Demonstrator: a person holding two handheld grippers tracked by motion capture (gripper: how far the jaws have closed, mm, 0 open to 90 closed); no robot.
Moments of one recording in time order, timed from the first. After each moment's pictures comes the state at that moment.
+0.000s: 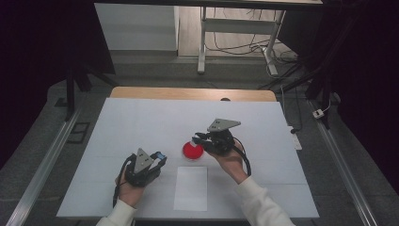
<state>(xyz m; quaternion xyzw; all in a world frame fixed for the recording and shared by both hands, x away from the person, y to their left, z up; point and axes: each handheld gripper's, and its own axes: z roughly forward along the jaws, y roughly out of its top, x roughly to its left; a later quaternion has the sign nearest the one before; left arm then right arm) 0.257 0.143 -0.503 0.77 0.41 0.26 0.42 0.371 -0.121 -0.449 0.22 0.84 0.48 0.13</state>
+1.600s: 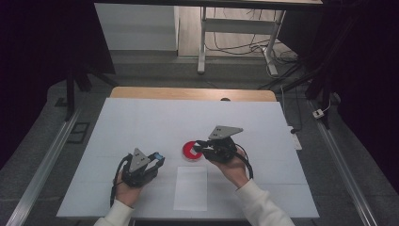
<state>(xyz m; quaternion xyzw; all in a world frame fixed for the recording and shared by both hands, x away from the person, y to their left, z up) 0.256 0.152 -0.502 0.77 0.41 0.24 0.43 0.348 -0.127 -0.449 0.20 0.85 0.48 0.11</state>
